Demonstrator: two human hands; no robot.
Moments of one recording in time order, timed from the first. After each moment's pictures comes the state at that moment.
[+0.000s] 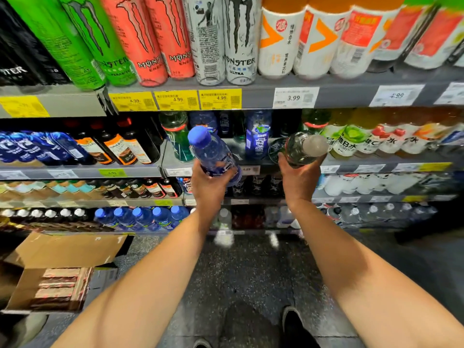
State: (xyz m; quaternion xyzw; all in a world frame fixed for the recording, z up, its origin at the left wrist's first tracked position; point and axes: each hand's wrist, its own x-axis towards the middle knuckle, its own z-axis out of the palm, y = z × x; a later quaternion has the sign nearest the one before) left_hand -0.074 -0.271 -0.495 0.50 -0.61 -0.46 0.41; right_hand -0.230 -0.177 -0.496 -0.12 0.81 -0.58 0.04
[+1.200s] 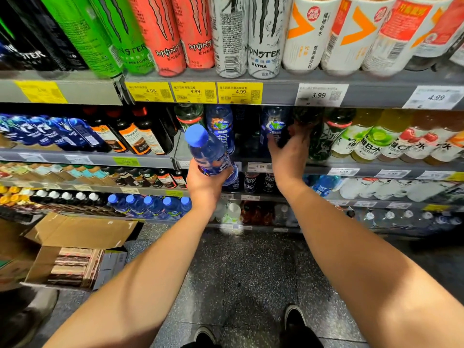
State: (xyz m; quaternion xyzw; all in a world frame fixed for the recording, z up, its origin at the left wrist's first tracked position) left_hand -0.046 -0.288 -0.505 0.58 -0.55 -0.46 0.38; right_hand -0.230 -0.245 -0.496 -0.30 0.84 -0.46 -0.02
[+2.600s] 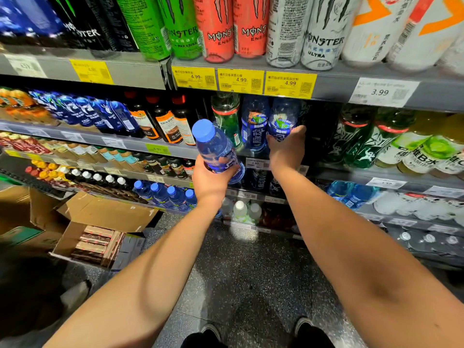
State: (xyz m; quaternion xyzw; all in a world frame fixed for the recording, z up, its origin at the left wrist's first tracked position) left_hand 0.002 -0.308 -0.508 0.59 -0.56 -0.41 0.42; right_hand -0.179 -0.322 -0.518 -0.25 0.86 -0.44 0.10
